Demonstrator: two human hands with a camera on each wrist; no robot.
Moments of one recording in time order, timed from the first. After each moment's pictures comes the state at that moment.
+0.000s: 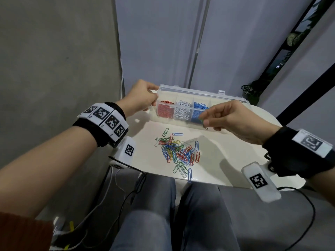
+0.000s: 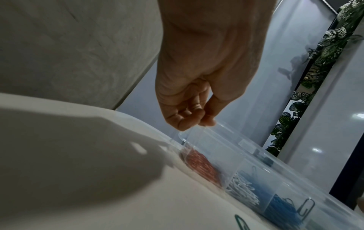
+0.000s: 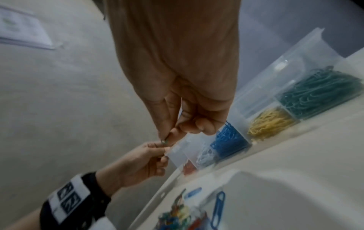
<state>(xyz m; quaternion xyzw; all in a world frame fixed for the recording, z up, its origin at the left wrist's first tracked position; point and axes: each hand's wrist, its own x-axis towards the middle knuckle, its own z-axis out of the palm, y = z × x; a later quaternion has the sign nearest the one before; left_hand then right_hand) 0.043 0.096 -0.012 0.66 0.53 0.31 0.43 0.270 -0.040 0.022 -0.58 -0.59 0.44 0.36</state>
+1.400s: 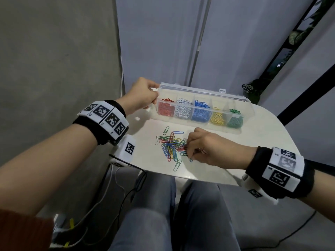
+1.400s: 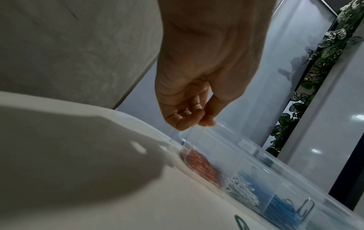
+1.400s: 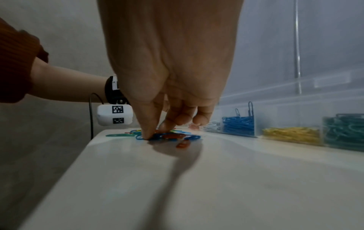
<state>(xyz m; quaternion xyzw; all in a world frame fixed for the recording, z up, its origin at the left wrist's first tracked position) 0.043 0.095 -0.012 0.67 0.53 0.31 0.42 0.249 -0.061 -0.022 -0.44 -0.88 0.17 0.03</state>
